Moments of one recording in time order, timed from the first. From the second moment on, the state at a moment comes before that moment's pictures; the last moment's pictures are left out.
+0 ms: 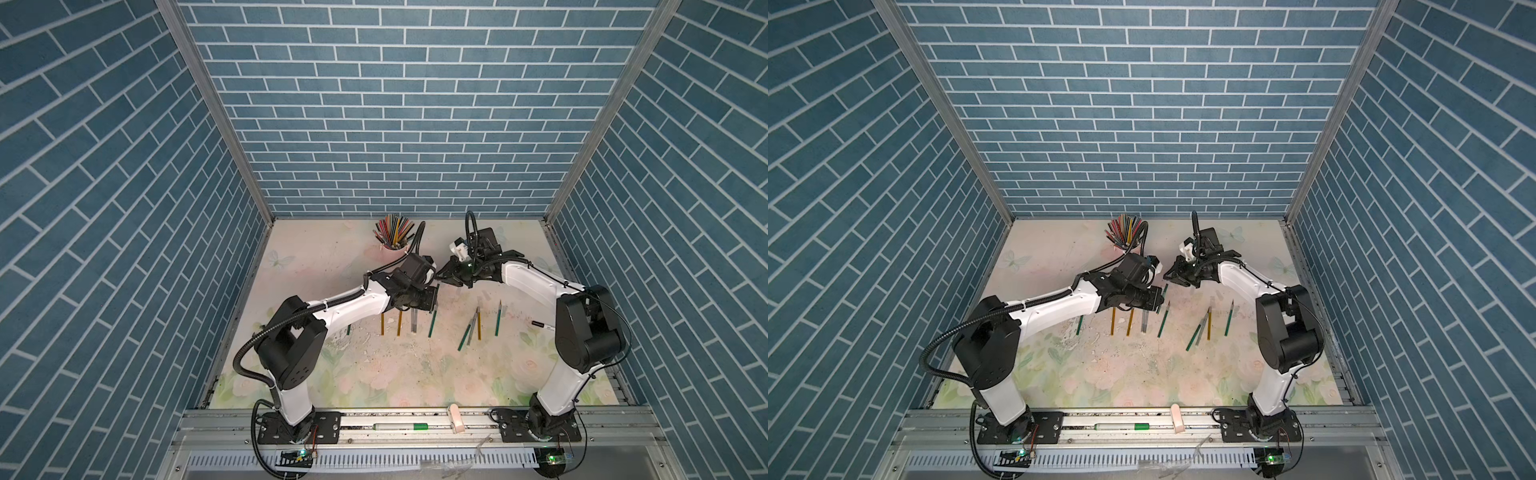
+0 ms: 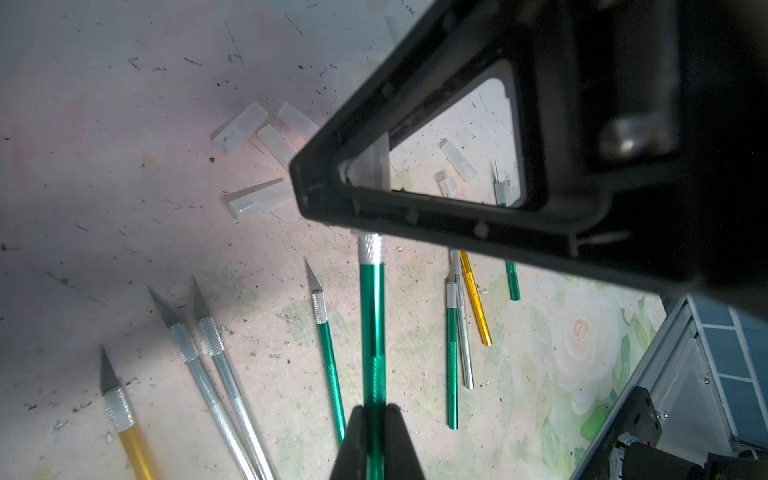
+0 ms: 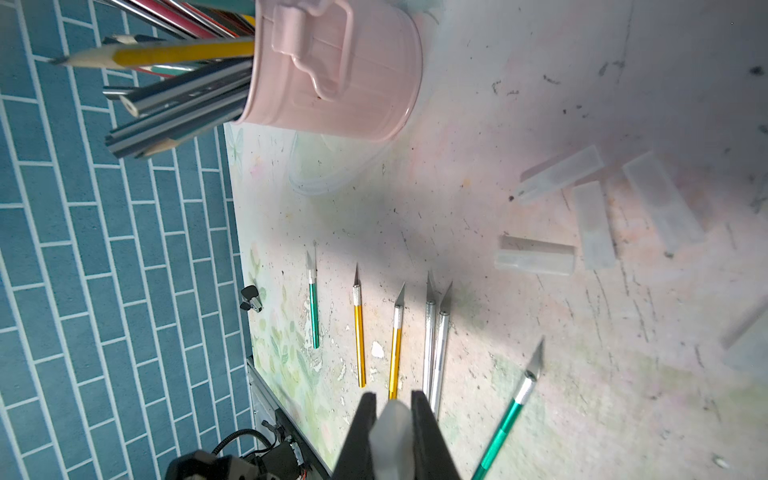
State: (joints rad) left arm -0.80 1.77 1.26 -0.38 0.22 -0.49; right arm 0.40 1.77 1.26 -0.43 -0.64 0.63
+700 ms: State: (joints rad) left arm -0.80 1.78 1.30 -0.36 0.23 -0.45; right arm 0.35 1.79 1.35 -0.54 -0.68 0.62
